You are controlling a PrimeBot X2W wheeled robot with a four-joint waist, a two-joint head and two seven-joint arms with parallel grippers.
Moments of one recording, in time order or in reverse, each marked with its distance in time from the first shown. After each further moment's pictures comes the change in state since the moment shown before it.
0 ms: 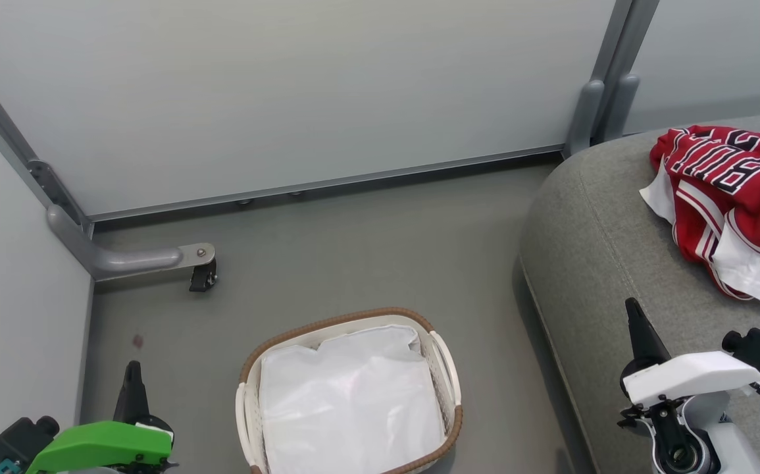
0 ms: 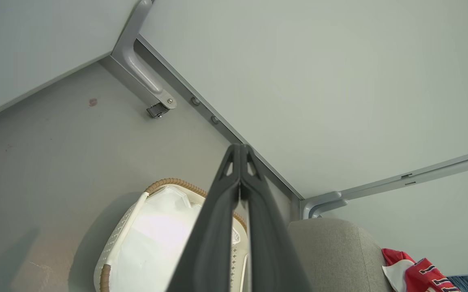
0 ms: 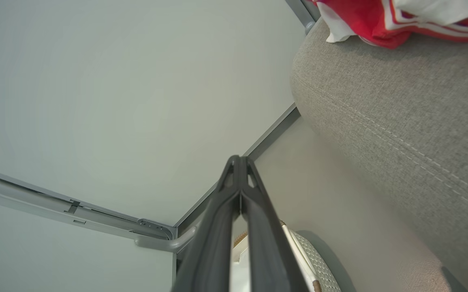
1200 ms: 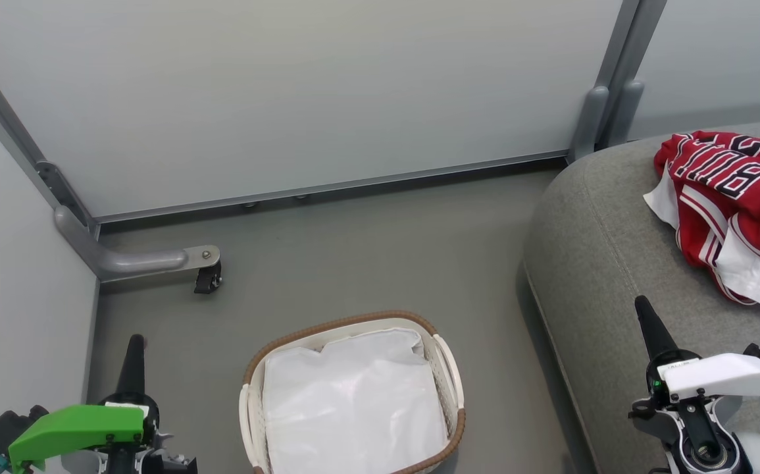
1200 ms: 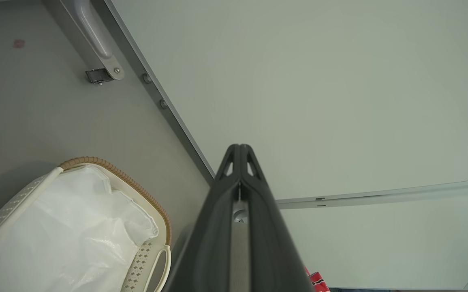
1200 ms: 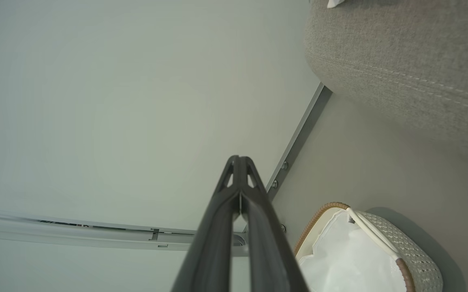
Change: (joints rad) left arm -0.024 0.002 0.005 -0.072 -0.362 -0.003 0.096; right arm 0.024 -0.003 -0.036 -0.062 0.384 0.000 0.097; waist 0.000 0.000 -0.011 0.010
